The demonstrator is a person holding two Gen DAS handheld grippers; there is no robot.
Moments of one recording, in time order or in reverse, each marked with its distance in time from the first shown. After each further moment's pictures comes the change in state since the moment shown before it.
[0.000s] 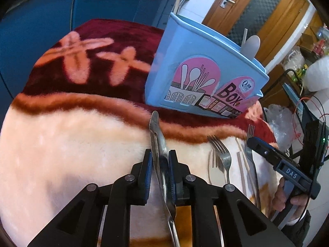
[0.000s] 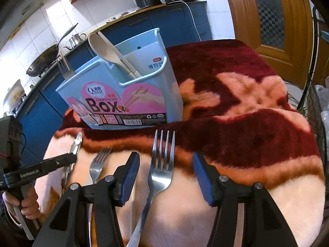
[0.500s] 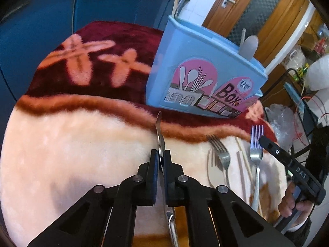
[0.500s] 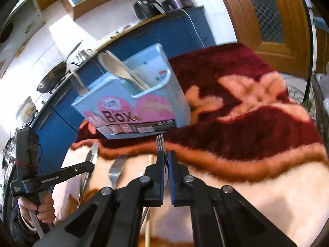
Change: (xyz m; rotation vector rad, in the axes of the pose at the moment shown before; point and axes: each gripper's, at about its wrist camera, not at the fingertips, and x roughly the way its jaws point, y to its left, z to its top) left arm -0.009 -0.004 -0.003 -0.001 -0.027 0.013; right arm -0.032 0.007 -0.009 0.030 -0.104 0.061
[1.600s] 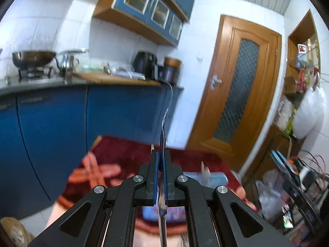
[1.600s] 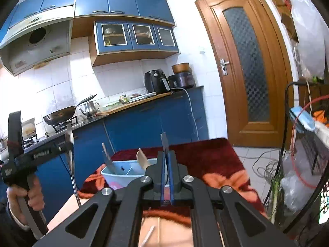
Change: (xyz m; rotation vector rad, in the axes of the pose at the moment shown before) left arm -0.137 -0.054 0.066 0.076 -0.654 0.076; right arm -0.119 0.051 0.043 -0.153 -0.485 -0.119
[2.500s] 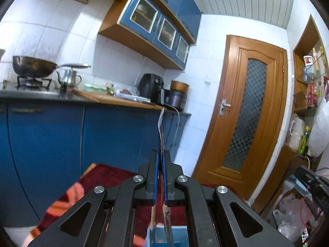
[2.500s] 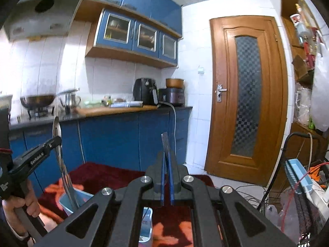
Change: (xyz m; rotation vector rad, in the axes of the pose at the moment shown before) left arm 0.086 0.004 -0.005 -0.028 -0.176 0.016; right arm 0.097 0.024 0.039 -0.245 -0.049 -0.154
